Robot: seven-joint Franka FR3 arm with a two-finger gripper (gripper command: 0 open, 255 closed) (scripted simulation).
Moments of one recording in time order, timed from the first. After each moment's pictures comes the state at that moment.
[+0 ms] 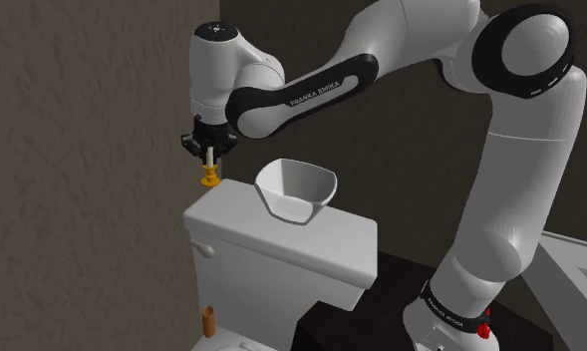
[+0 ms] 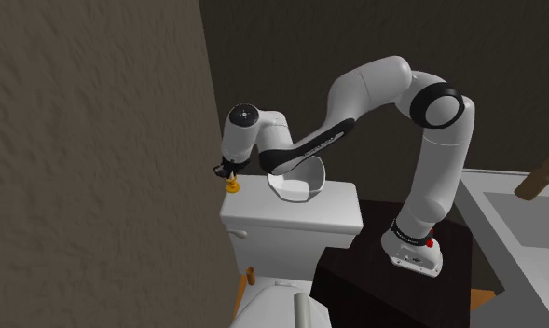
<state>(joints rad) -0.10 0.23 0.64 -1.86 -0.62 2.24 1.24</state>
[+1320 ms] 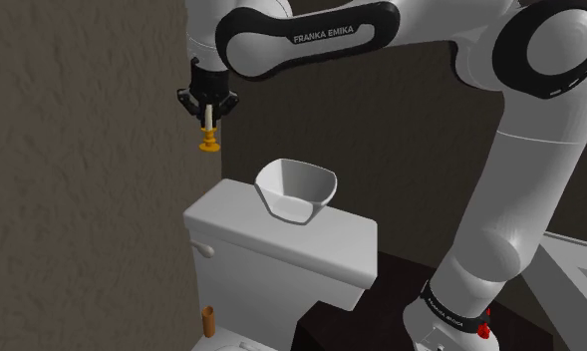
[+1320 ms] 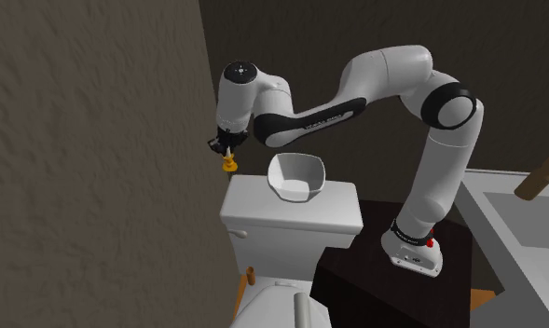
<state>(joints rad) -0.10 0.16 0.67 -1.67 -0.51 2.03 1.10</state>
